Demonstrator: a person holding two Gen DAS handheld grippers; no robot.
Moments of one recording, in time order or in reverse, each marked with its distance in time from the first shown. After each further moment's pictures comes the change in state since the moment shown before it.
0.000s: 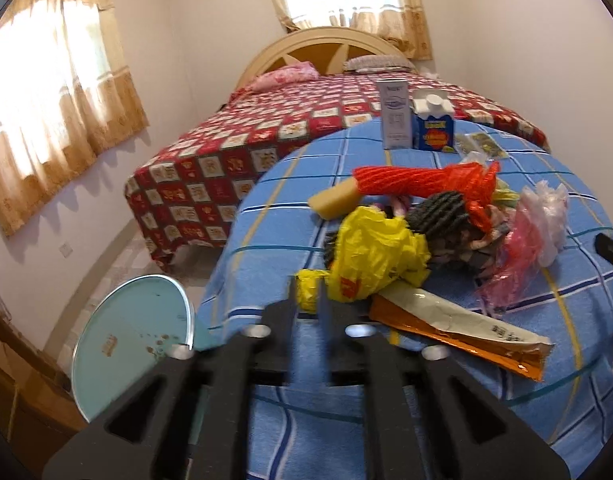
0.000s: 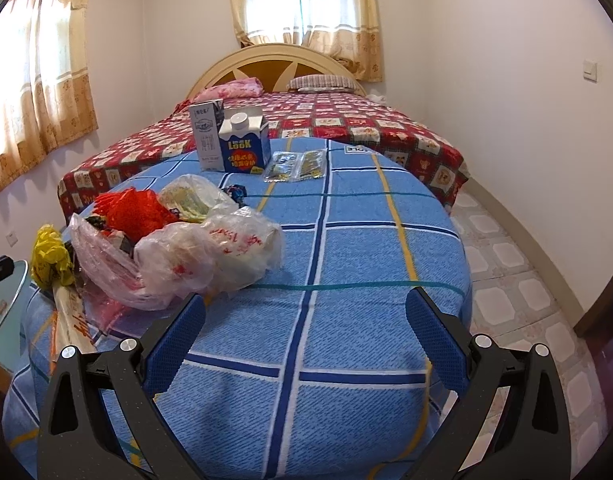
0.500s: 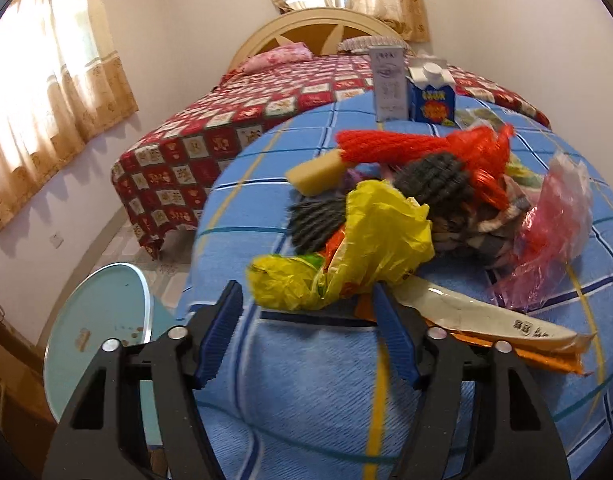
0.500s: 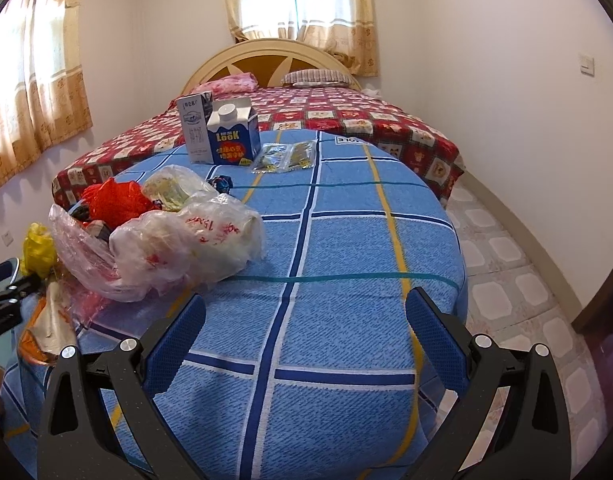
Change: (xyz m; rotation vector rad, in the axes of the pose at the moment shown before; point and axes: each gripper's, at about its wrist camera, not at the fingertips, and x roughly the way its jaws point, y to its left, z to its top) left arm 0.046 -0.022 -0.003 0.020 0.071 -0.038; right arm 0.010 -0.007 -0.006 -0.001 0.018 -0.006
